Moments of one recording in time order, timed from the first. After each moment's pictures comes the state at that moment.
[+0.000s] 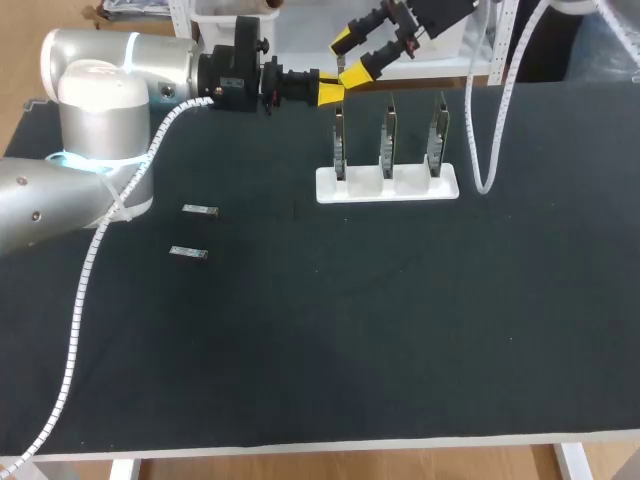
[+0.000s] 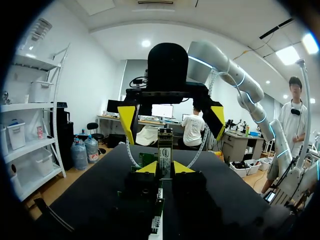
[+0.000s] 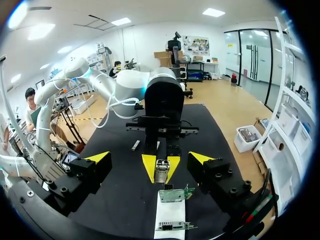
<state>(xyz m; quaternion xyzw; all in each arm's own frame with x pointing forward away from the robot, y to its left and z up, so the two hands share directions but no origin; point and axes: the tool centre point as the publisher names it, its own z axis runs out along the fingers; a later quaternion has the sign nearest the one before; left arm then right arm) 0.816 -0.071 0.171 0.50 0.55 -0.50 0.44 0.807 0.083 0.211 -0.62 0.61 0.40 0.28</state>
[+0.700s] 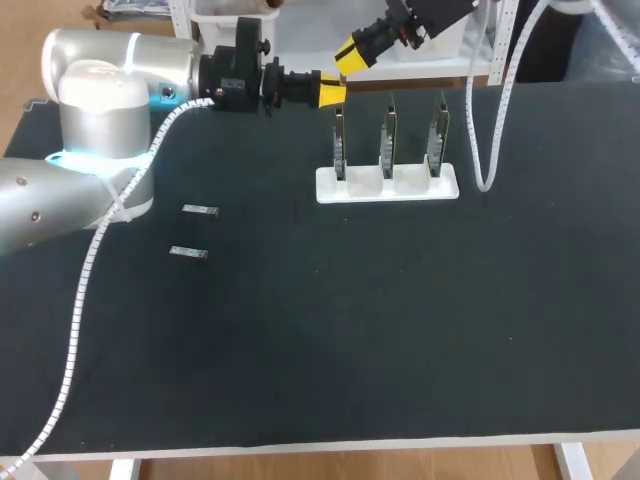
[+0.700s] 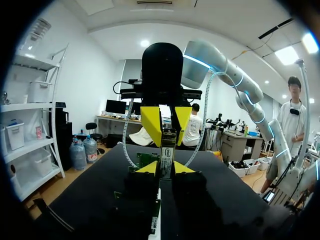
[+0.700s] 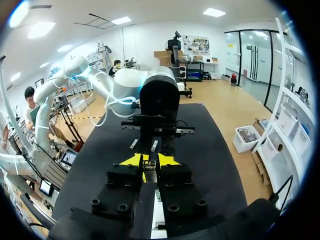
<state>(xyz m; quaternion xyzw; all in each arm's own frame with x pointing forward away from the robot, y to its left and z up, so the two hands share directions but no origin) 0.812 -0.072 0.171 0.50 0.55 -0.50 0.44 0.812 0.083 0.209 -0.63 0.61 0.39 0.28</state>
